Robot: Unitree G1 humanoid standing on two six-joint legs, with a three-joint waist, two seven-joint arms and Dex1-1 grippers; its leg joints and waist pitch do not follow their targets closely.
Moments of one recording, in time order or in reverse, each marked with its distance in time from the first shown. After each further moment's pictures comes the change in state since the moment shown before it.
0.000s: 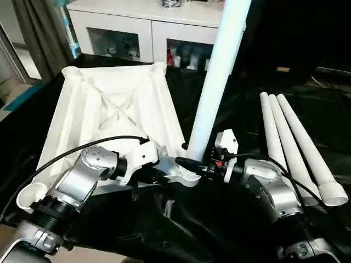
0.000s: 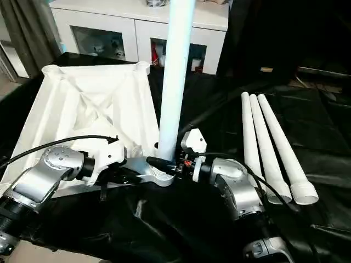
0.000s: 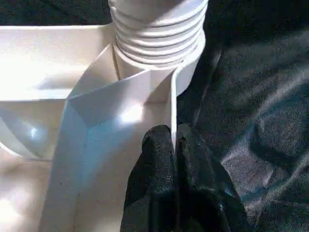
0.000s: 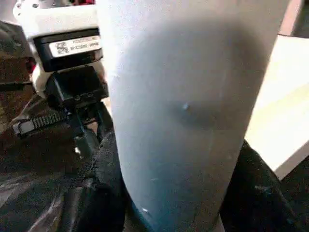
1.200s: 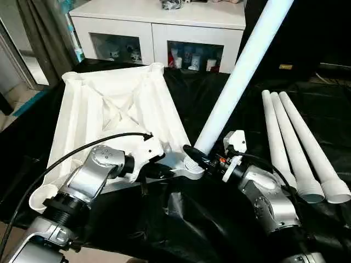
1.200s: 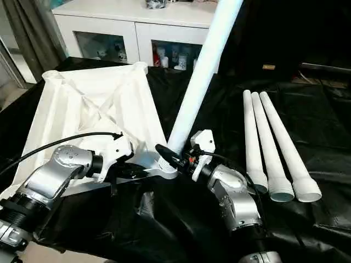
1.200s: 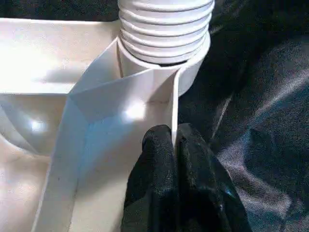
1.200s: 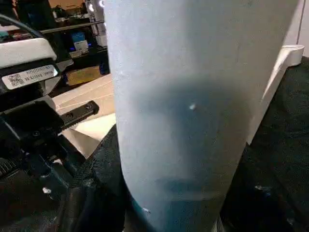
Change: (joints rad) left arm -0.032 -0.077 0.018 0.081 -0.003 0.025 0.059; right arm 0.077 0.046 -0.056 -0.050 0.035 -0.011 -0.200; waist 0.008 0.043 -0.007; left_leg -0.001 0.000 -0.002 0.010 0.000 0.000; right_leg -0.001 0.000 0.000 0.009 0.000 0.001
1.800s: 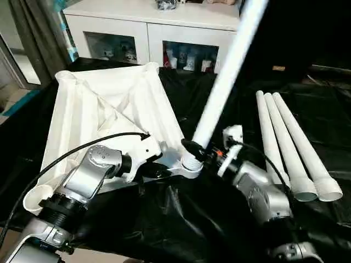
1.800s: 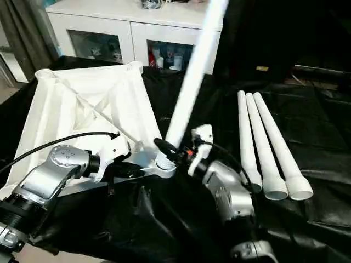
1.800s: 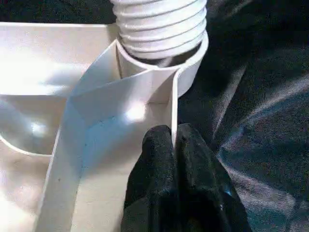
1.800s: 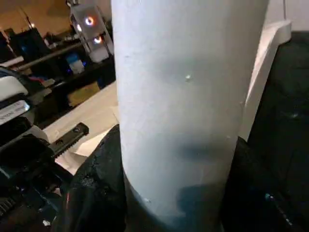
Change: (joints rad) left arm 0.009 0.020 0.005 -0.020 0.001 0.010 0.002; right arm -0.058 0.068 -0.075 0.095 0.102 0.097 -0.012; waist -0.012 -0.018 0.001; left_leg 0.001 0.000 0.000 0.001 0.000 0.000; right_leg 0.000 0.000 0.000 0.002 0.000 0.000
